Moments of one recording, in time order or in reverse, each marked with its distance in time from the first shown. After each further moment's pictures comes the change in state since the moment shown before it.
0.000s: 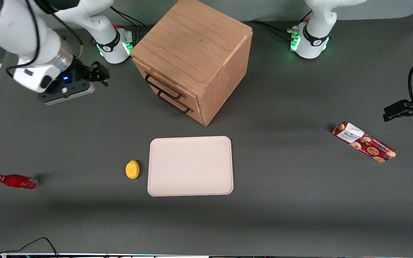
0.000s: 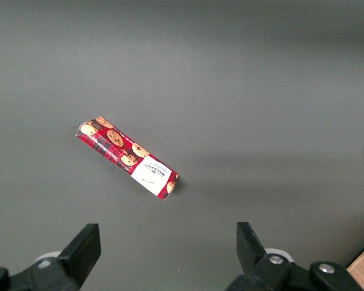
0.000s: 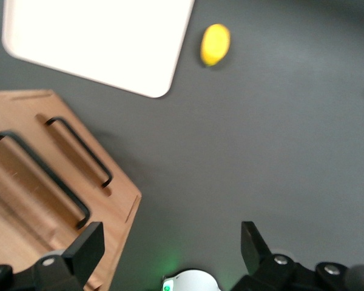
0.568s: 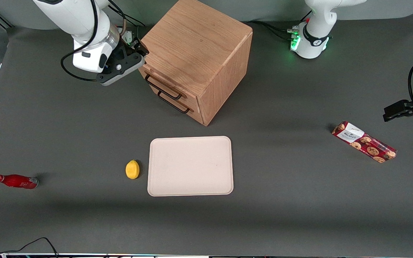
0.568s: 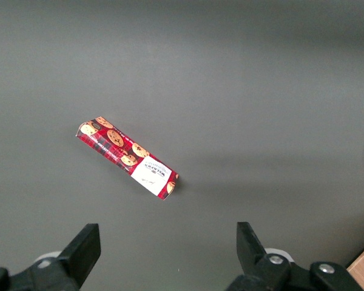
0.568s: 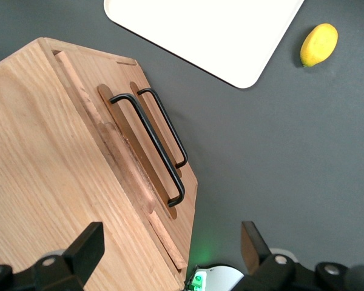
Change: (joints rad) arm 0.151 0.005 -0.003 -0.001 0.120 -0.004 -0.016
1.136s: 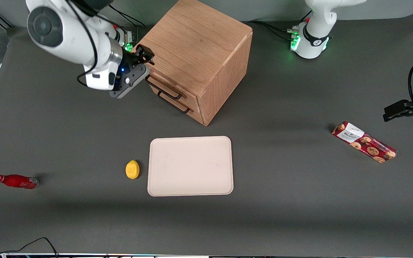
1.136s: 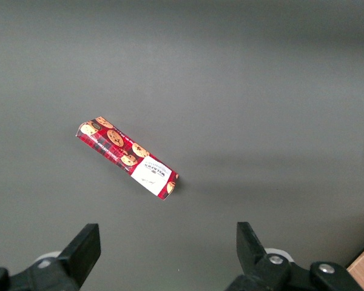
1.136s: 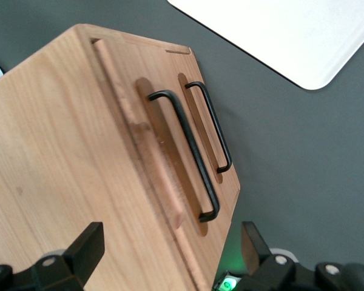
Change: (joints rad) arm -0.005 0.063 -0.090 -0.063 0.227 0.028 -0.194
